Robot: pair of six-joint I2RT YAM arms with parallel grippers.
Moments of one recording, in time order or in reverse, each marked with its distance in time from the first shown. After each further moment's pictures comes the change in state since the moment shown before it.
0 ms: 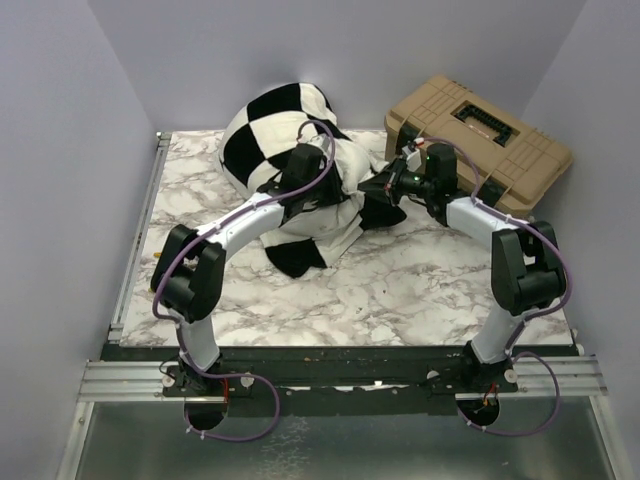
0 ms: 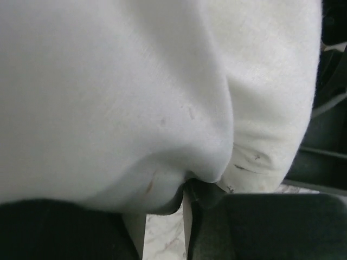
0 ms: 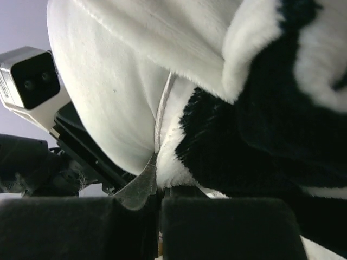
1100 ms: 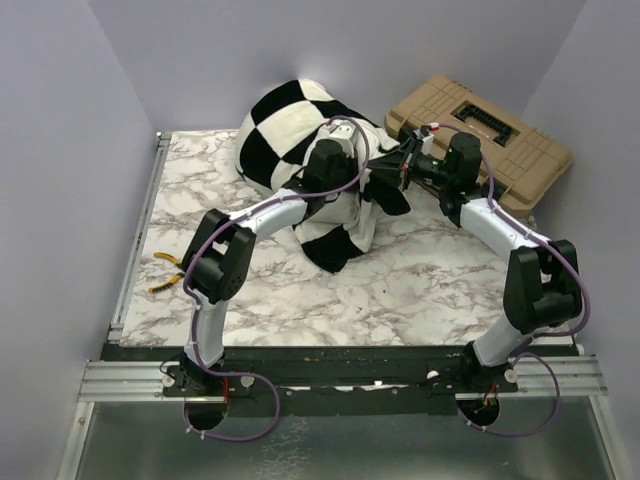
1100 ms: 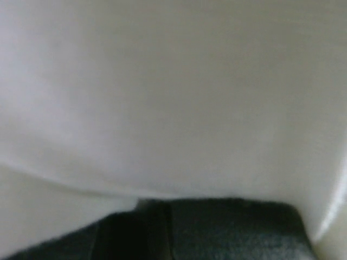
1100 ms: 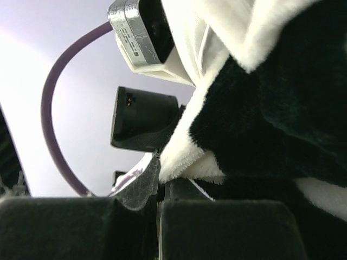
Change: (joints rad) left arm -0.051 0.275 0.196 0.299 -0.096 0.270; right arm -0.039 -0.159 -0.012 0.162 -0.090 0.356
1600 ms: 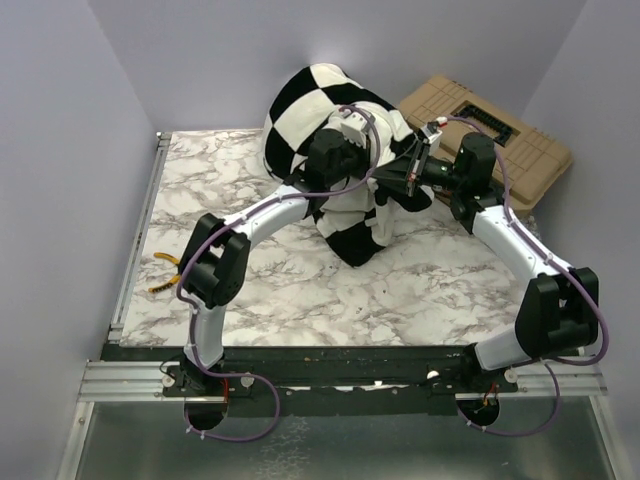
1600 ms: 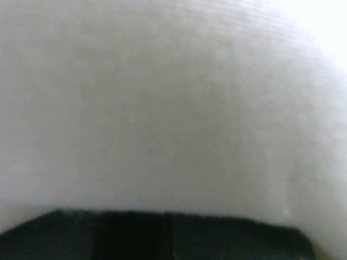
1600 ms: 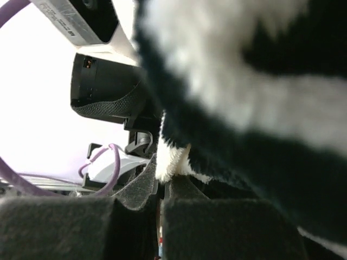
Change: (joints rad) left arm -0.013 -0.081 0.056 0.110 0.132 0.158; right arm 0.000 -0.151 0.013 -0.181 -0.065 -0.238
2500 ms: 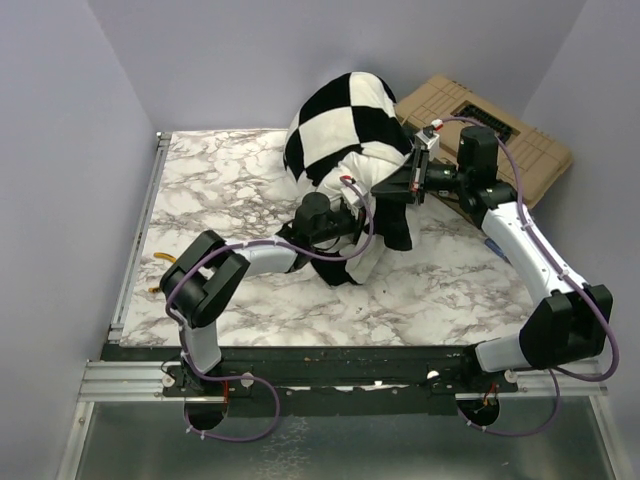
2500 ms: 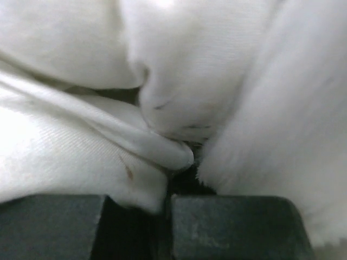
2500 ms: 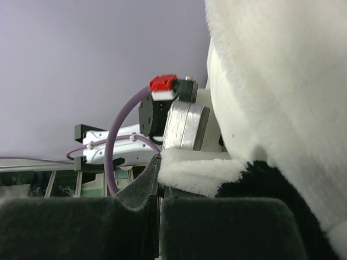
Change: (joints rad) left arm -0.109 -0.141 -0.621 0.520 0.267 0.053; right arm 0.006 -0.072 0.102 -0.450 -0.065 -0.237
